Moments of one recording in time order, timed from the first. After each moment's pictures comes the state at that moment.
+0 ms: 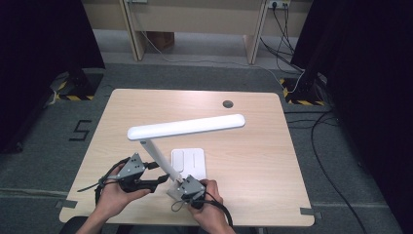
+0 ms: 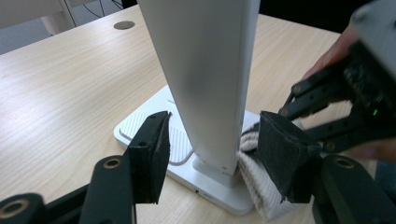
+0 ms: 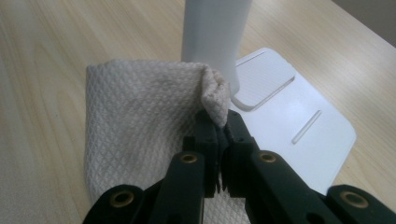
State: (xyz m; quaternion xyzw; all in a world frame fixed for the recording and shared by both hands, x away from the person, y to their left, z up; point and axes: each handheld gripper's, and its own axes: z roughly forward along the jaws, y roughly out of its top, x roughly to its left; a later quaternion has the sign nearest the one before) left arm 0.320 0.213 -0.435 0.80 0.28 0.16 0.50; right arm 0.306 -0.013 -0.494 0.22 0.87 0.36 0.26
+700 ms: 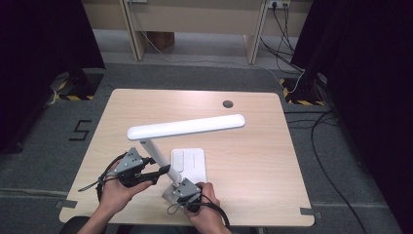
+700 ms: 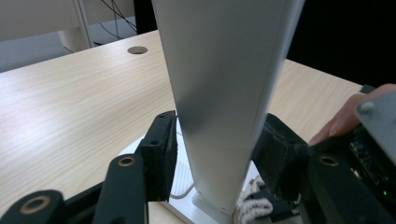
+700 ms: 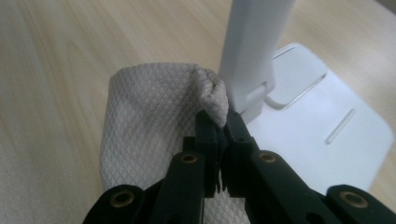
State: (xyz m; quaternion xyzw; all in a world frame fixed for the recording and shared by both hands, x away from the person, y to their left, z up) left arm 0.324 0.208 -0.425 0.76 0.31 0.17 0.54; right arm 0.297 -0.003 -0.497 0.23 0.88 0.36 0.23
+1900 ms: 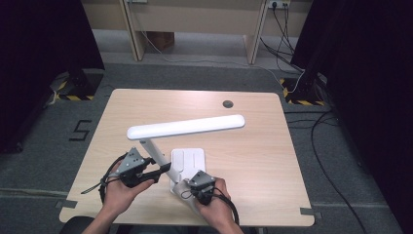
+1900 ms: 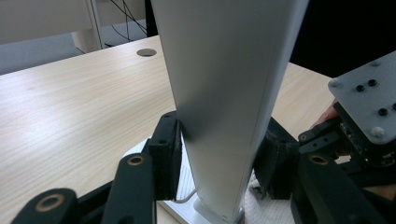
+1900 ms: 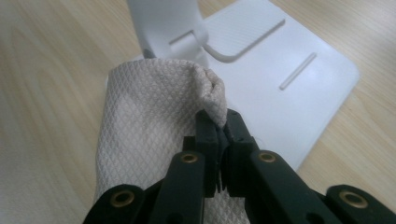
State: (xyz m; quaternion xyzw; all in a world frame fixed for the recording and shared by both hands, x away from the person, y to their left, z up) left arm 0.323 0.204 -0.426 0.75 0.33 0.18 0.54; right arm 0.317 -0.036 -0.494 0.29 0.87 0.34 0.19
